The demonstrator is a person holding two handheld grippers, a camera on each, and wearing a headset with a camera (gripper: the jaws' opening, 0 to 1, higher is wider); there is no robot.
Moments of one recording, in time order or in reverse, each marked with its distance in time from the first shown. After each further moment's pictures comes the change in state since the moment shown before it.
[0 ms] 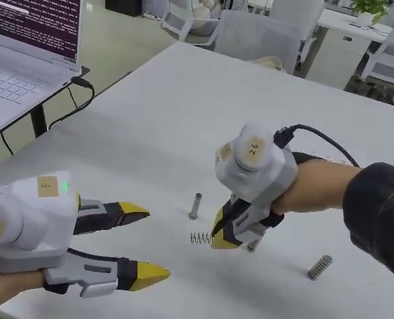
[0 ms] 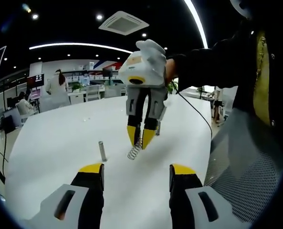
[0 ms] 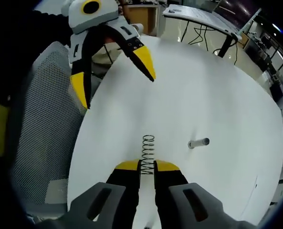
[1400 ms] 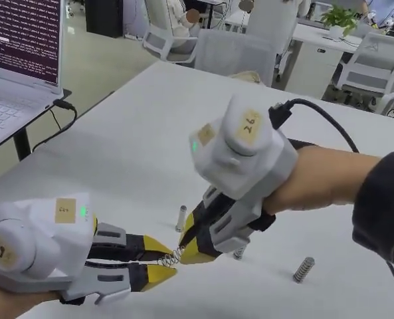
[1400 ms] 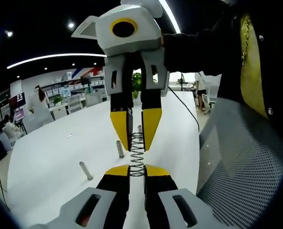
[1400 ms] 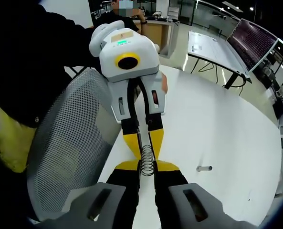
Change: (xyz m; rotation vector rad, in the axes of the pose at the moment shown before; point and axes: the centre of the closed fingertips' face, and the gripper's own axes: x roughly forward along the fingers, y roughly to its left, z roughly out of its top) left arm 0.019 -0.032 0.016 0.168 -0.005 -0.128; right arm -0.047 0.044 0.055 -0.069 -0.137 0.024
